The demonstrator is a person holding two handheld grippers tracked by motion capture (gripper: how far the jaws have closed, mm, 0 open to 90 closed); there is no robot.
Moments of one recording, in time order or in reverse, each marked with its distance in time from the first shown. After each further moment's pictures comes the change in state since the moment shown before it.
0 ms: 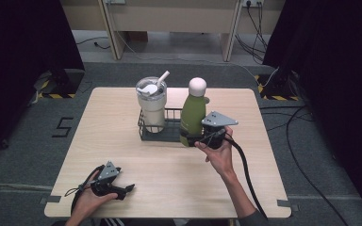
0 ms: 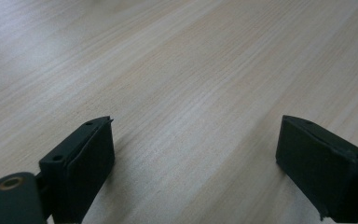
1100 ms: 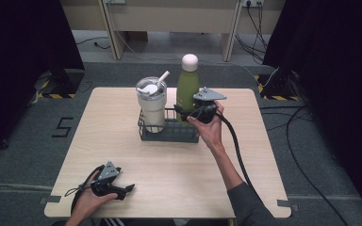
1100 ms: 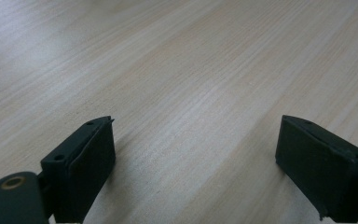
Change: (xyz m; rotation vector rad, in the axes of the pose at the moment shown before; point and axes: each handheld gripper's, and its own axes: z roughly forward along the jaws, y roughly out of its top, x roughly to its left) left arm 0.000 0.000 0.000 -0.003 0.001 0.002; right arm -0.043 0.030 0.059 0.012 -0.080 0.007
